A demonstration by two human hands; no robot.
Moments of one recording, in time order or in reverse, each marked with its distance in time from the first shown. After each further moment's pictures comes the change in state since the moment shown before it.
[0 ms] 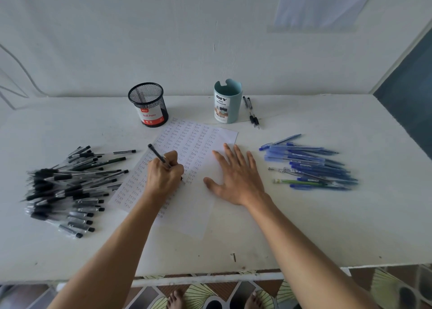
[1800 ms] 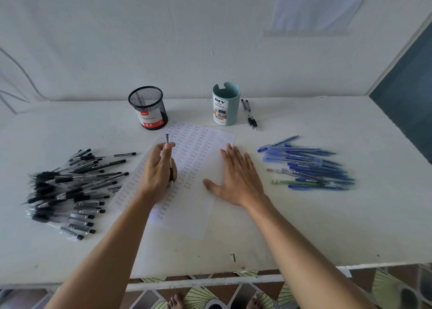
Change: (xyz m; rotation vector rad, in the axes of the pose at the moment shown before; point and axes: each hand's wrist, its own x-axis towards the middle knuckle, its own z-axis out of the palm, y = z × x) left_hand 0.010 -0.005 -0.005 -0.551 -0.086 -0.091; right_hand -0.003 -0.002 -0.003 0.073 0.041 0.039
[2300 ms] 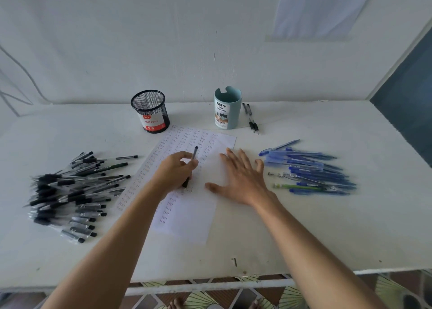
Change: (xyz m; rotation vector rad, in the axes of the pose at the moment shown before) left_hand 0.013 0.013 0.014 0.513 -0.208 -0.177; right_hand 0.006 0.006 -0.015 -0.050 -0.154 0.024
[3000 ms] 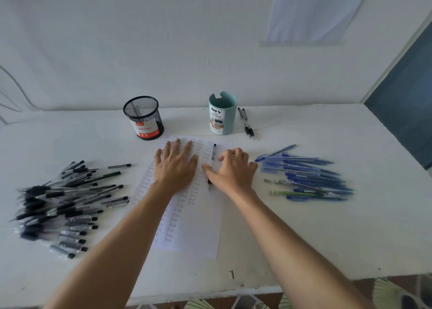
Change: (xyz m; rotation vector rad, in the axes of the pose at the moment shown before) left_hand 0.047 -0.002 0.019 0.791 0.128 0.129; right_hand 0.030 -0.023 -0.008 0.217 0.310 0.278
